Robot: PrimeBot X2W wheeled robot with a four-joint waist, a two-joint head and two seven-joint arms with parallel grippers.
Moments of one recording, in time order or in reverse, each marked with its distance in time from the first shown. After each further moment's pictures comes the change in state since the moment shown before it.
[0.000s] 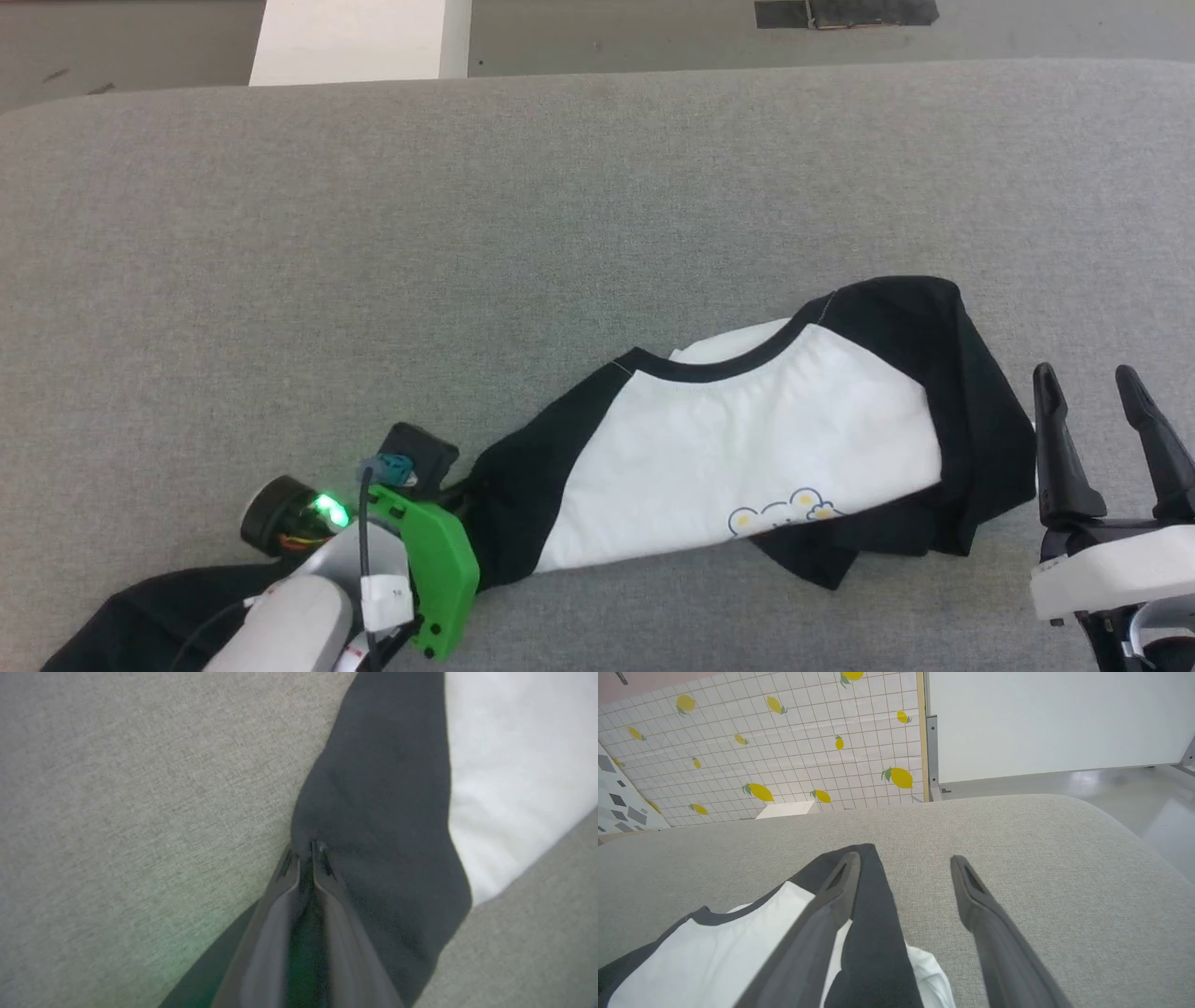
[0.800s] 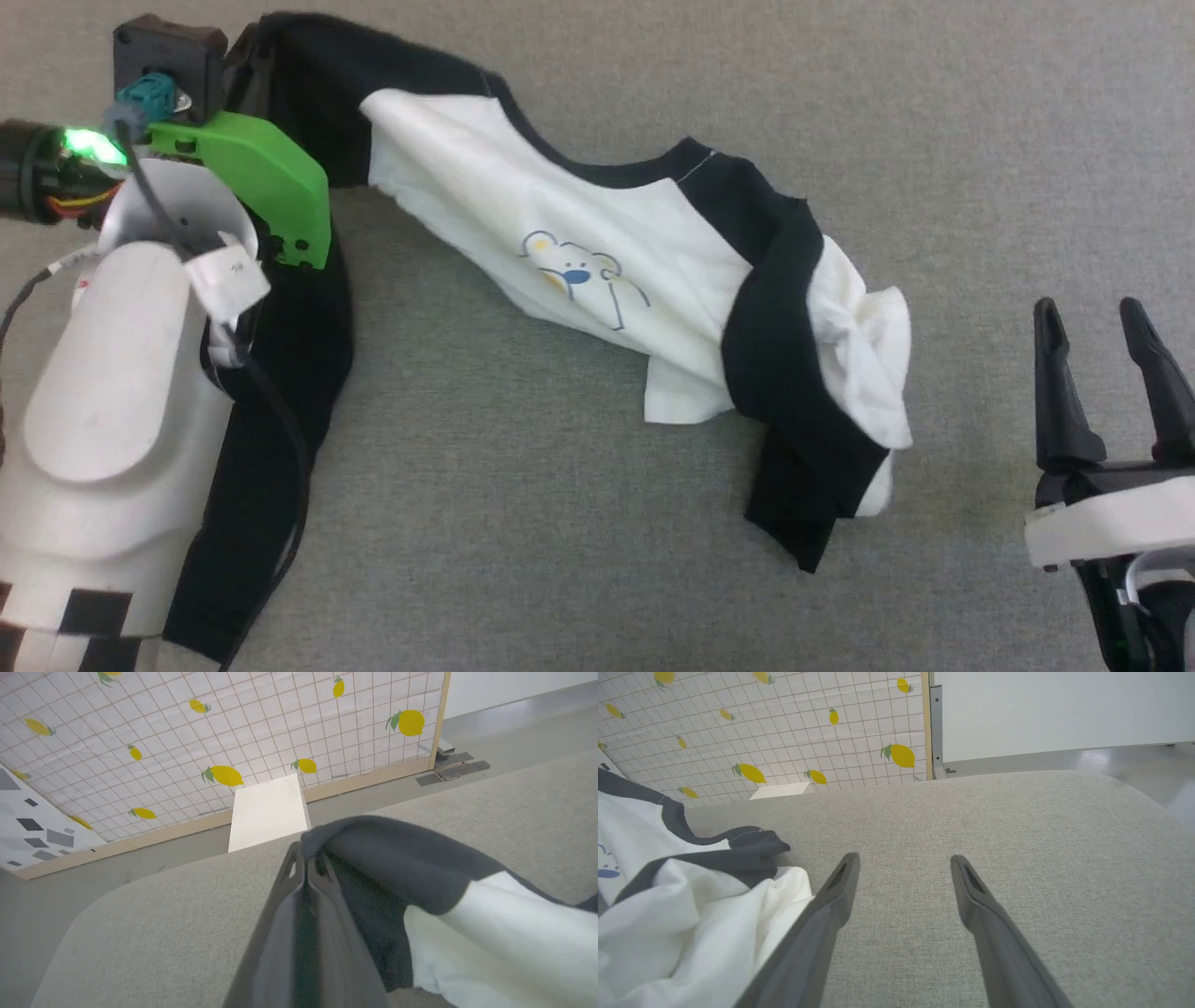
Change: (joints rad) left arm -0.519 0.000 0.207 0.114 0.125 0.178 -0.148; right arm -0.093 0.000 0.017 -0.011 -0.002 0.000 -0.012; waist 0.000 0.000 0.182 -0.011
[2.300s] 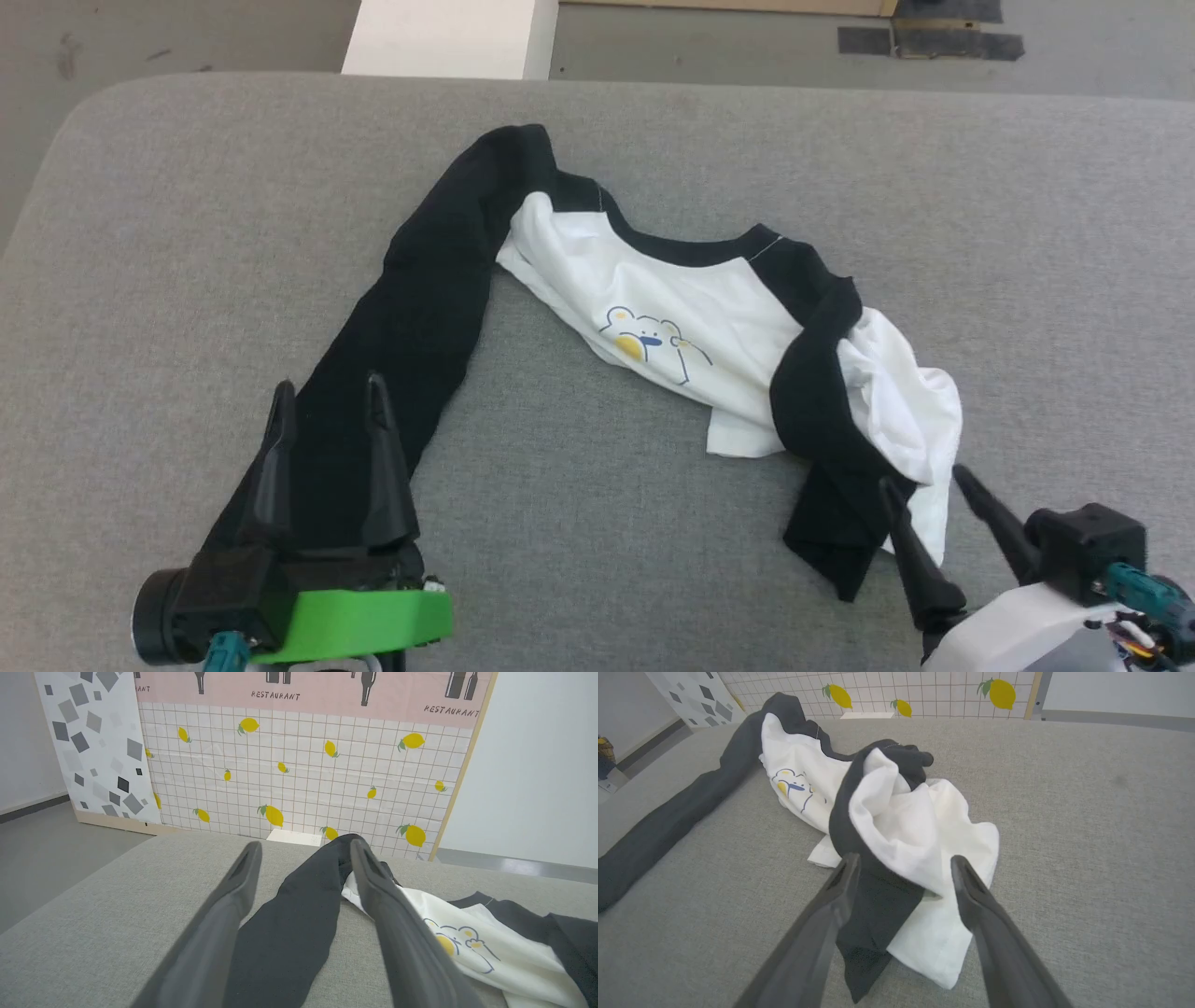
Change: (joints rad) left arm 0.841 -0.237 0.085 -0.554 0.031 0.199 -0.474; right arm 0.221 0.001 0.191 -0.032 -0.067 0.000 0.190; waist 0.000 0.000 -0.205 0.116
